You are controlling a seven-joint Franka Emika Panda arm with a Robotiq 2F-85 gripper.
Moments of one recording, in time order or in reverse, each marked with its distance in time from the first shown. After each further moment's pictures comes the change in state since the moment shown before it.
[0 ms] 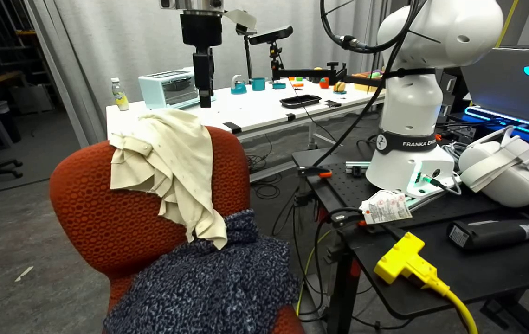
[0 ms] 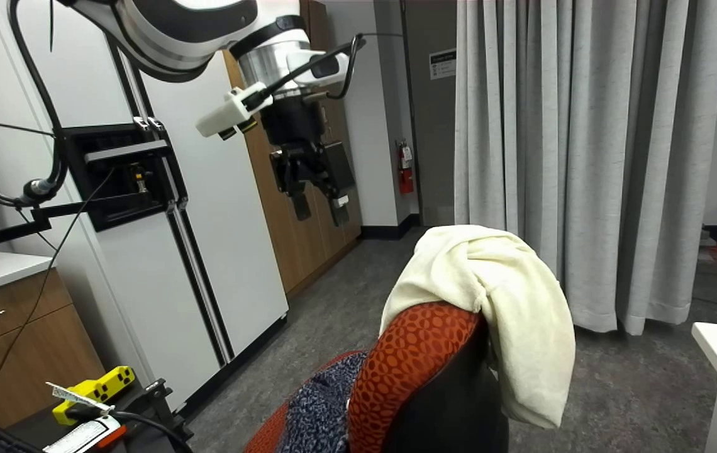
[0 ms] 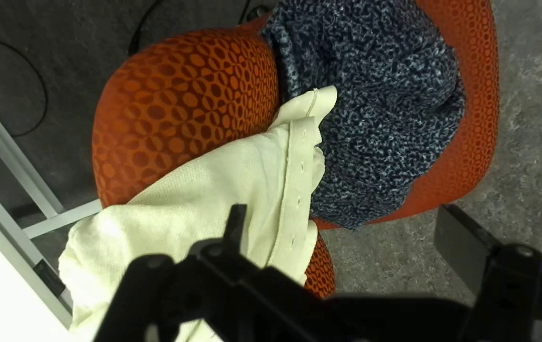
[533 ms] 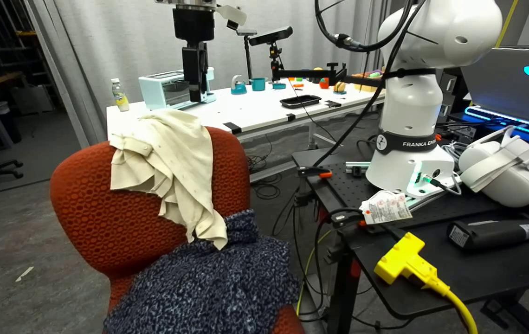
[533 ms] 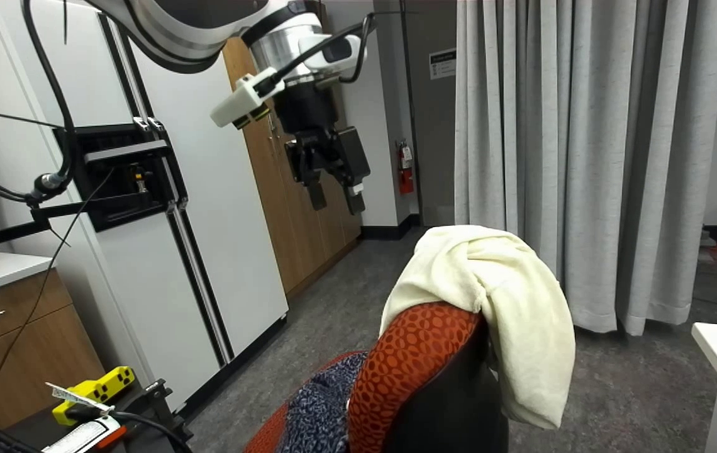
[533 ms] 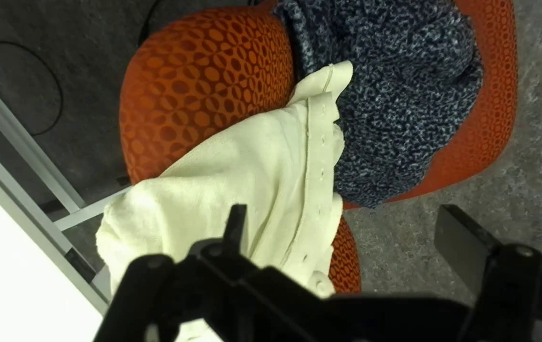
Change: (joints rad) arm -0.023 0.033 -0.007 0.059 -0.012 0.001 0.033
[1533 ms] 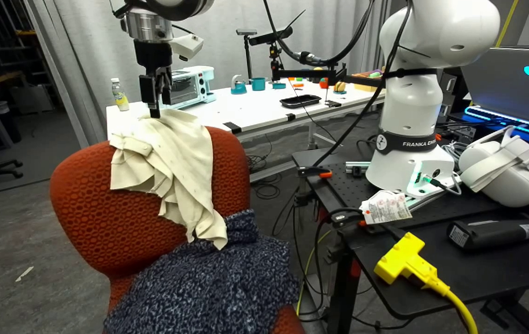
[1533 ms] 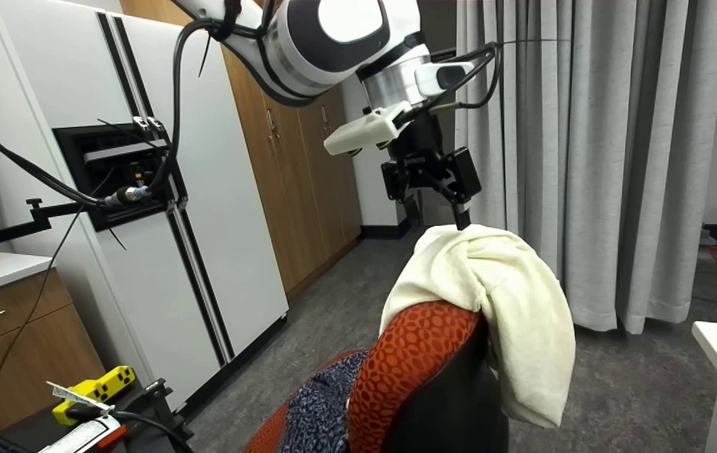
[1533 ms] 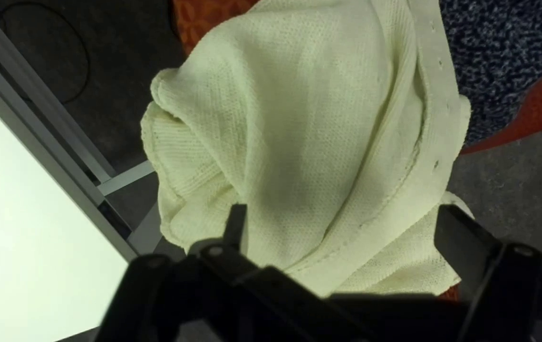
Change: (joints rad) arm -0.049 0.403 -0.052 0.320 -0.001 0.130 -0.054
